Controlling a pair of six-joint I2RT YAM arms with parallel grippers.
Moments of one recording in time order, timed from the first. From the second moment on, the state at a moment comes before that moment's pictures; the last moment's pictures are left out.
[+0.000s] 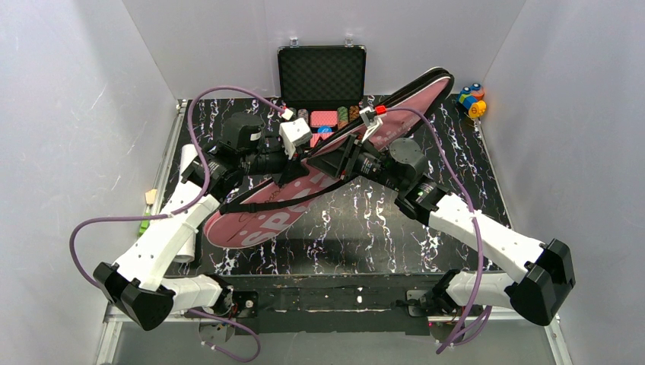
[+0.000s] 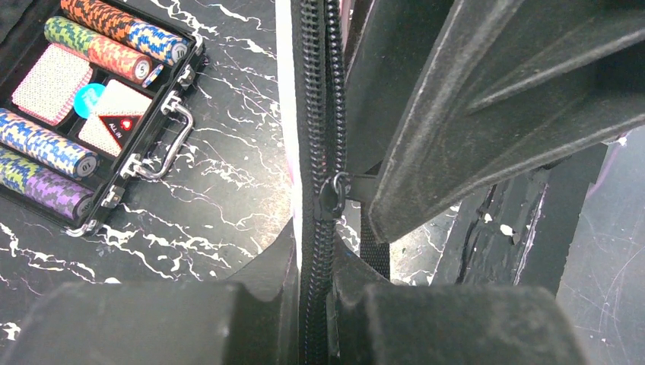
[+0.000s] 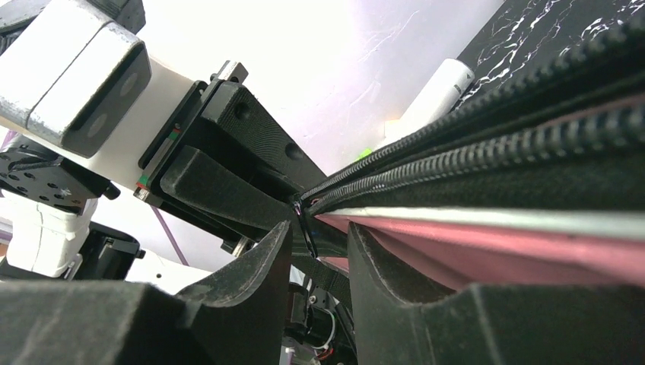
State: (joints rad) left arm -0.57 1.21 1.36 -0.68 0.52 0.26; right arm 0.82 1.20 1.00 0.28 -0.30 0.81
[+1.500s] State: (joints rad) left arm -0.58 1.18 1.30 -0.71 0.52 0.32; right arm 0.34 0.87 0.97 0.00 -0.32 0.76
